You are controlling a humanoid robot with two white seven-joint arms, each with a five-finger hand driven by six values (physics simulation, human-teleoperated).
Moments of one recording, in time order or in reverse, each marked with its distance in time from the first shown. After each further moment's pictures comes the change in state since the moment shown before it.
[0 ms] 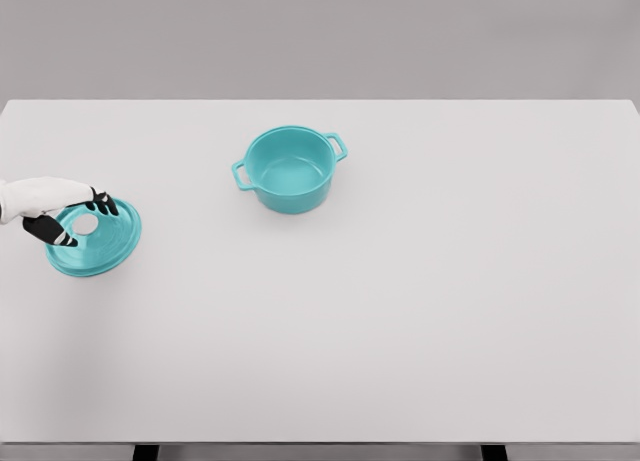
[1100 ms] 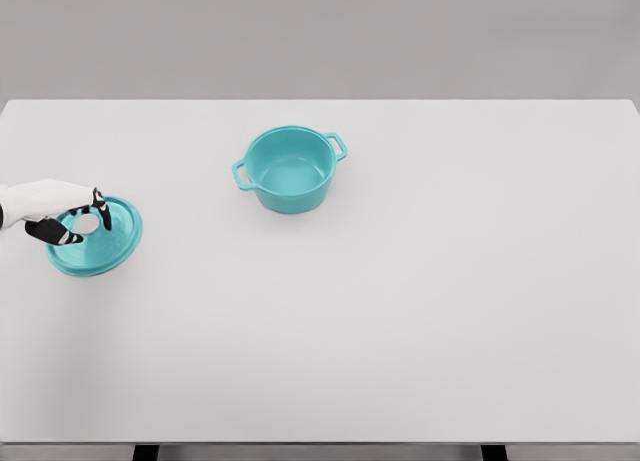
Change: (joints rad) left arm 0.024 0.001 0.008 -0.005 -0.024 -0.005 0.026; right arm 0.000 0.000 0.000 0.000 0.000 0.000 0.000
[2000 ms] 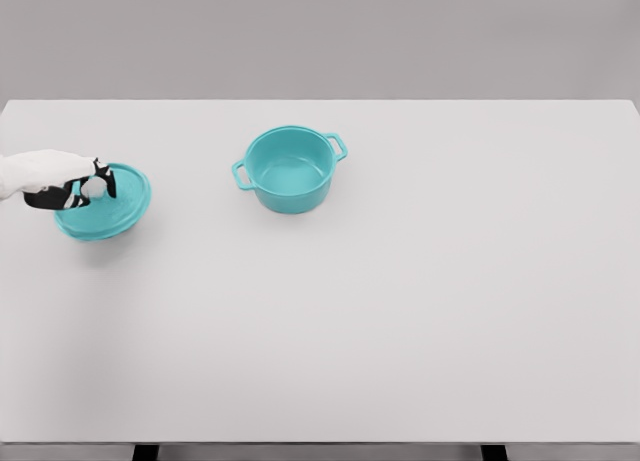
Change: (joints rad) left arm -0.093 -0.006 -0.007 -0.007 0.019 -0.012 -0.016; right arm 0.000 0.000 0.000 0.000 0.000 0.000 0.000
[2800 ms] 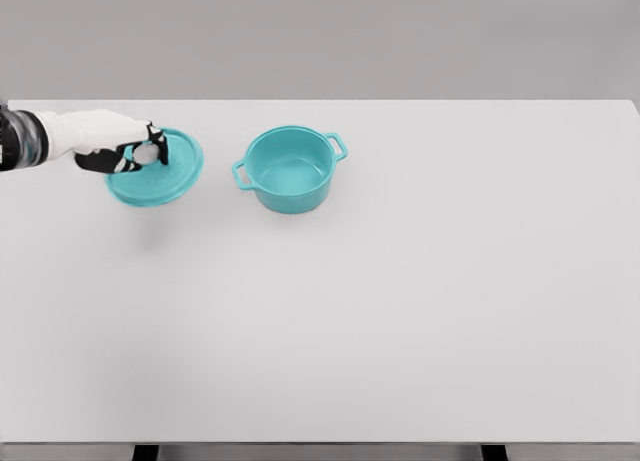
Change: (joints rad) left arm -0.121 -0.130 0.000 -0.012 -0.002 0.002 -0.075; right arm 0.000 0.000 0.000 0.000 0.000 0.000 0.000
